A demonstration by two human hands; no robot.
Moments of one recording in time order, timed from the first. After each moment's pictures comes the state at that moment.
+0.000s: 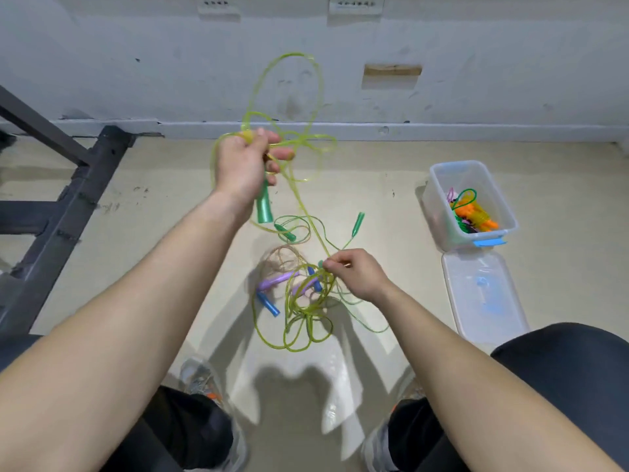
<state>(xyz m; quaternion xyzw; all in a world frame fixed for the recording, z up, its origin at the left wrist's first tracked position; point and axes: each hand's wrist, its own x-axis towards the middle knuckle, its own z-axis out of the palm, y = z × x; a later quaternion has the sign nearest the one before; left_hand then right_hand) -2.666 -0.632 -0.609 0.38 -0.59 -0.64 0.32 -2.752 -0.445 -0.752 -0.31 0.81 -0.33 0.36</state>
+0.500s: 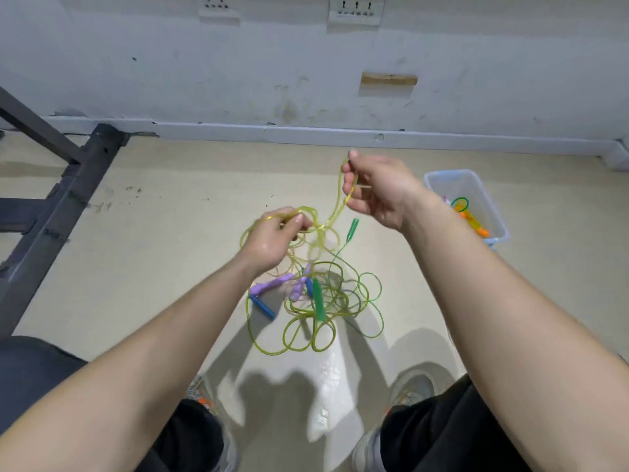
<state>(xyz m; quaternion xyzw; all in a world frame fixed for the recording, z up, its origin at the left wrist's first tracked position) -2.639 -0.599 -0.697 0.34 -0.78 -0.50 0.13 -2.802 -0.490 -0.599 -0.15 0.65 -0.59 0.45</state>
